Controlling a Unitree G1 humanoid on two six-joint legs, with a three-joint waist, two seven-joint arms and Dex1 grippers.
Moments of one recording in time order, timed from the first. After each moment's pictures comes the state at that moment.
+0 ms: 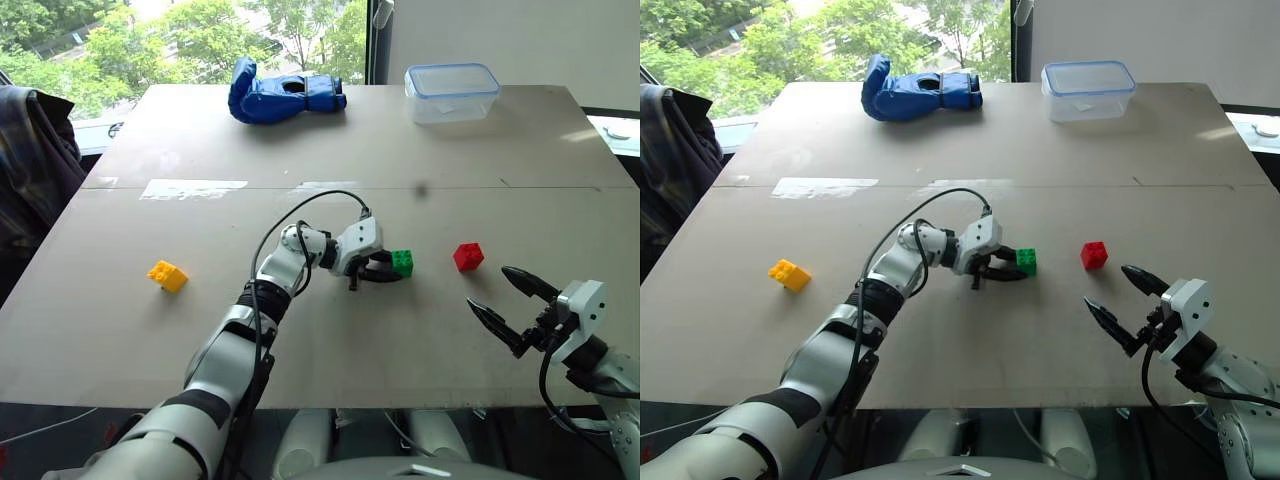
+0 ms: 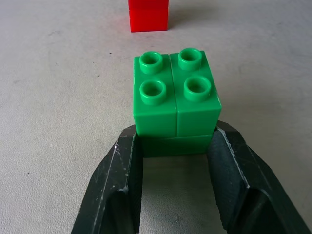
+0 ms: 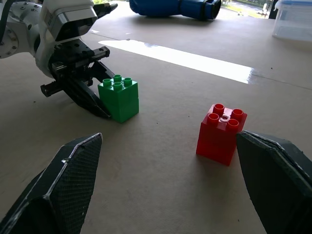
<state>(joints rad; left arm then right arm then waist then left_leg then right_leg) -0.82 0.22 -0.29 0.78 0.00 -0.11 -1.27 0.30 -0.50 -0.25 -0.38 0.49 0.10 0.79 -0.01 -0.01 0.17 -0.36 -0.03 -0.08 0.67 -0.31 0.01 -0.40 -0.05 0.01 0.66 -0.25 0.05</state>
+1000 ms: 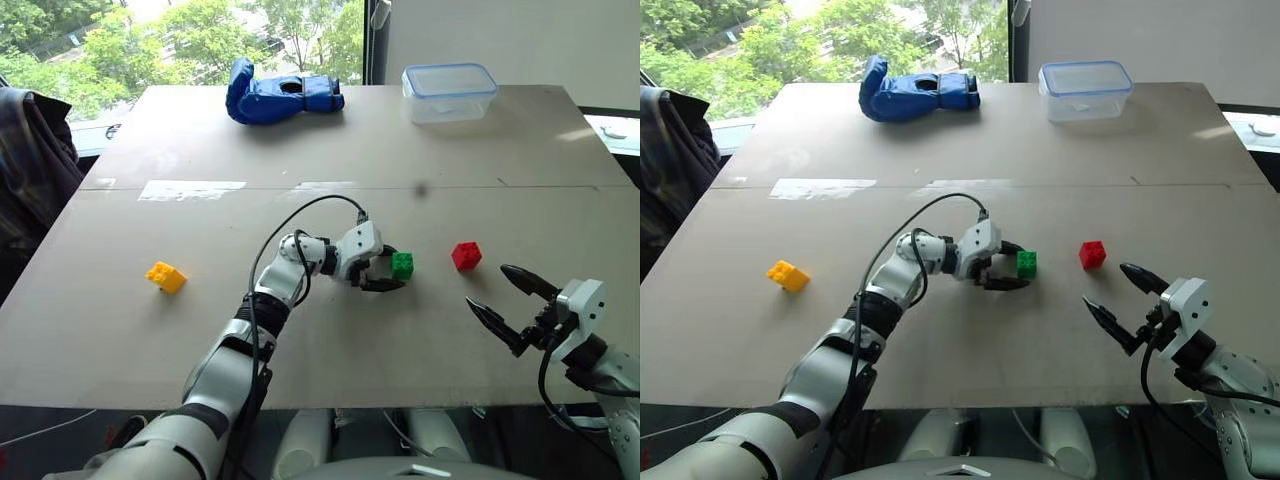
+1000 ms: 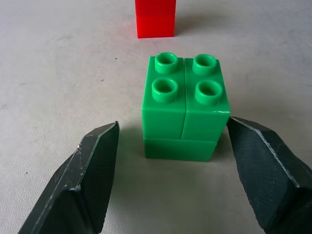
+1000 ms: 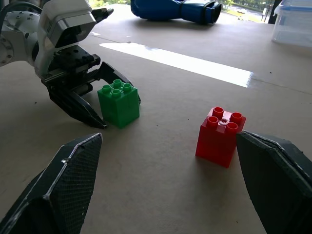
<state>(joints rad) -0.71 0.23 -0.25 0.64 -0.03 -0.07 -1.19 0.29 -0.51 -0.25 -0.37 0.49 0.08 0.80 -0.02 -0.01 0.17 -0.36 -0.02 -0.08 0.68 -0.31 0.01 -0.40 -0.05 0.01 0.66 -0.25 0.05</state>
